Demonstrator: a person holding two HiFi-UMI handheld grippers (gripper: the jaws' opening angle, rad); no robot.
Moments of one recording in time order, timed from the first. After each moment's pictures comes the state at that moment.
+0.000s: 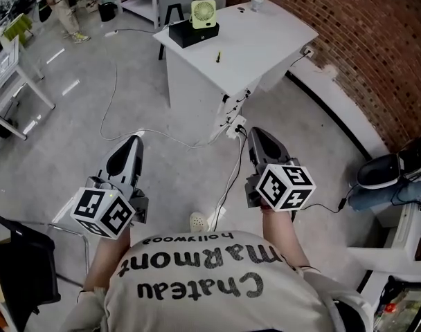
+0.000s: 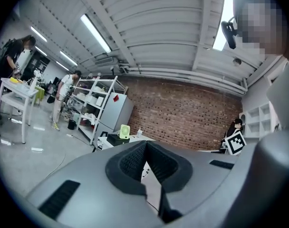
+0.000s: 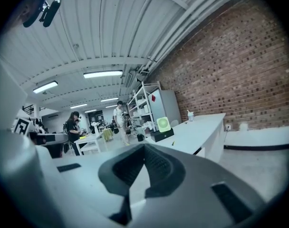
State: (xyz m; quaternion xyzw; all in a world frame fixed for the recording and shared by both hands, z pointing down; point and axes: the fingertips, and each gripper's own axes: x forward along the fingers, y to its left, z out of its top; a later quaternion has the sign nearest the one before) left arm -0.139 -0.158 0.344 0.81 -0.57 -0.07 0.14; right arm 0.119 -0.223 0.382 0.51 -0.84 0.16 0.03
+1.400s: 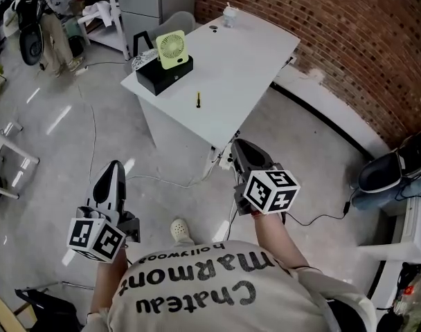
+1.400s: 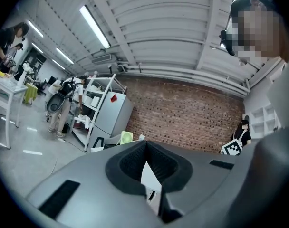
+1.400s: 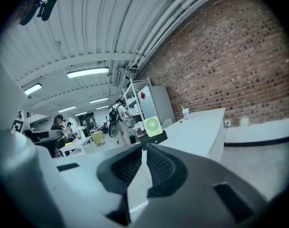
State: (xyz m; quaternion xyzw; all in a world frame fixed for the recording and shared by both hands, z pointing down) left arm -0.162 -0.392 0.343 0.82 -0.56 -0.08 0.13; right arm 0.119 -0.450 0.415 0.54 -0.82 0.19 0.02
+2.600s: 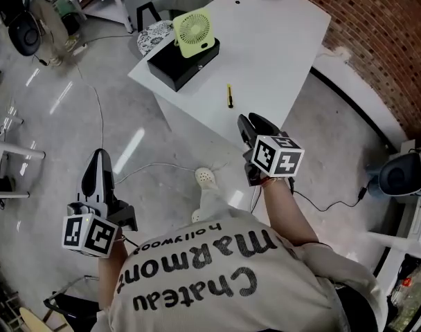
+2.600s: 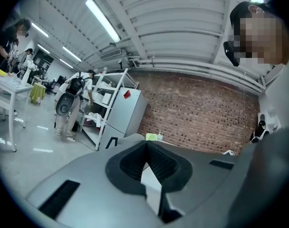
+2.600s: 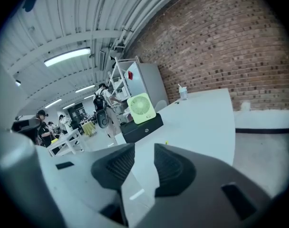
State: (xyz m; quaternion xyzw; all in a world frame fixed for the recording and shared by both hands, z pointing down) left arm -0.272 -0.577 0.385 0.78 -0.60 -0.06 0.16; right arm 0.066 -0.659 0.529 0.56 -0.77 0.27 0.09
